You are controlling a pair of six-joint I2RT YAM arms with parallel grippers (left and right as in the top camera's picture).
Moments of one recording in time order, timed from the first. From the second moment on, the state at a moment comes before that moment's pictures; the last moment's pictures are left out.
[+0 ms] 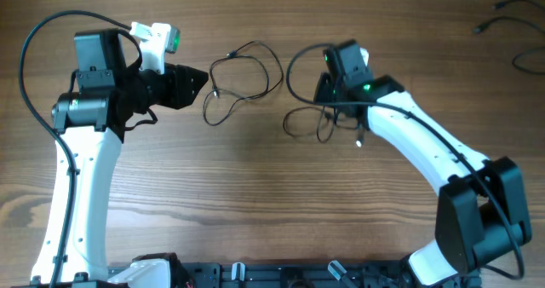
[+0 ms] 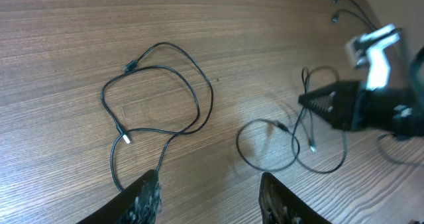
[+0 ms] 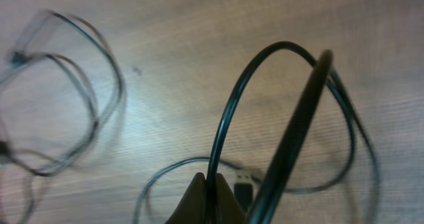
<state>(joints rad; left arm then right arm) 0.06 1.38 1.26 -0.76 0.60 0.09 0.42 1.73 1.22 -0.52 0.10 0.63</state>
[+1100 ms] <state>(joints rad) 0.06 1.38 1.26 -0.75 0.60 0.09 0.17 1.71 2.01 -1.17 0.17 0.26</state>
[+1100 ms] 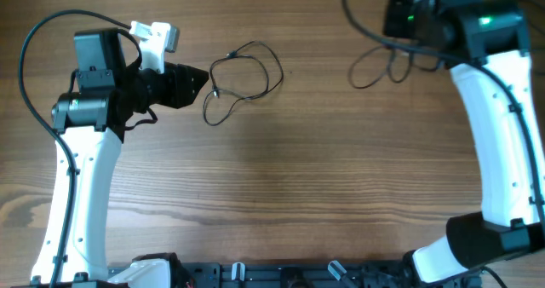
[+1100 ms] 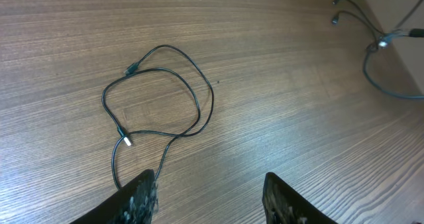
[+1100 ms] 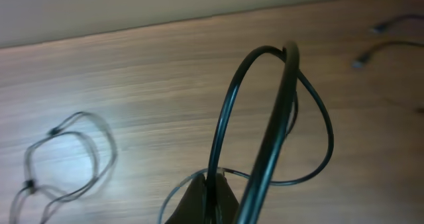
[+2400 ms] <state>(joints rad) 0.06 1.38 1.26 -0.78 0.60 0.09 -0.58 1.93 2.11 -0.98 0.21 0.22</state>
